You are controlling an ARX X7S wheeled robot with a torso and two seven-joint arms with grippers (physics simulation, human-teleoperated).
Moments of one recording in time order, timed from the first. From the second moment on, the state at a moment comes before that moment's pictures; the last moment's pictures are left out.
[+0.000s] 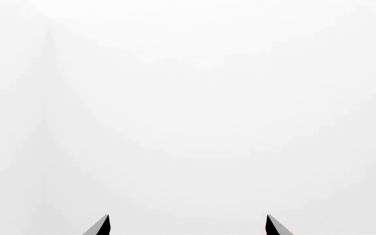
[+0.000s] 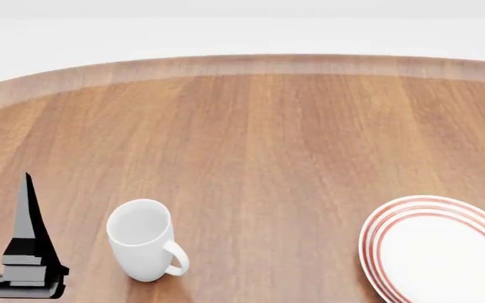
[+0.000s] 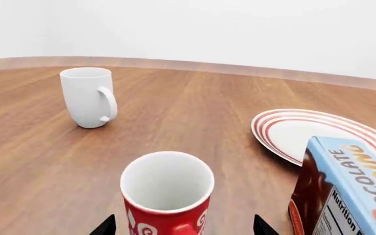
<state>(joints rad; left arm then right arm) -0.10 -0.39 0.26 0.61 -0.19 -0.15 -0.44 -0.54 0.47 -0.41 0.02 0.17 -0.61 0.33</state>
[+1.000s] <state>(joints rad) -0.13 -0.41 0.26 0.63 -0.20 -0.18 -0.45 -0.48 0.41 -0.44 0.22 0.24 -0.74 0.26</state>
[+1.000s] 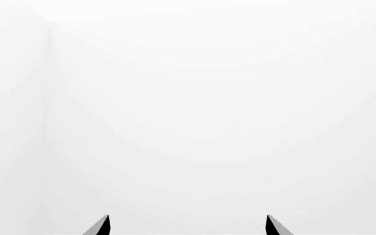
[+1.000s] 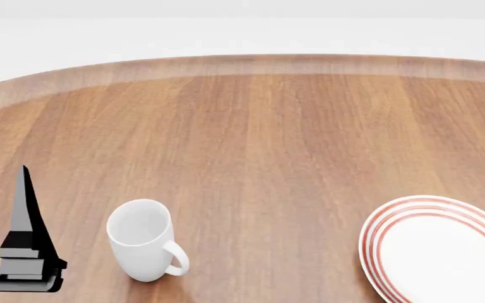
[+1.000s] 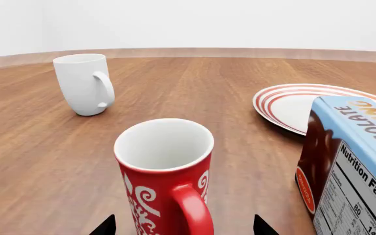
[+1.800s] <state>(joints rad) -0.13 -0.42 0.26 0.65 -0.22 -0.19 -0.46 -0.45 0.39 -0.46 0.32 0.28 -0.77 0.23</state>
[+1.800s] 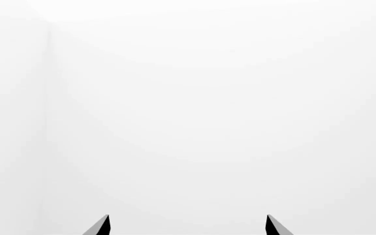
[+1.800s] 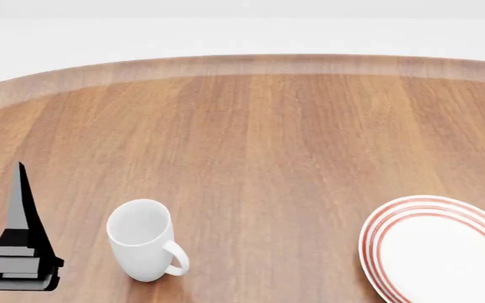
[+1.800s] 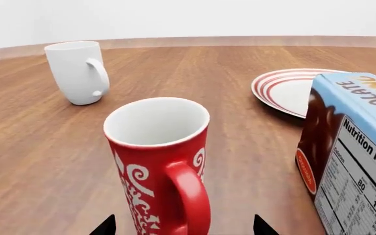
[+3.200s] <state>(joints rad) -0.15 -0.43 0.26 0.68 -0.23 -0.21 -0.48 -0.49 0.42 -0.43 0.20 0.27 -0.73 0.29</state>
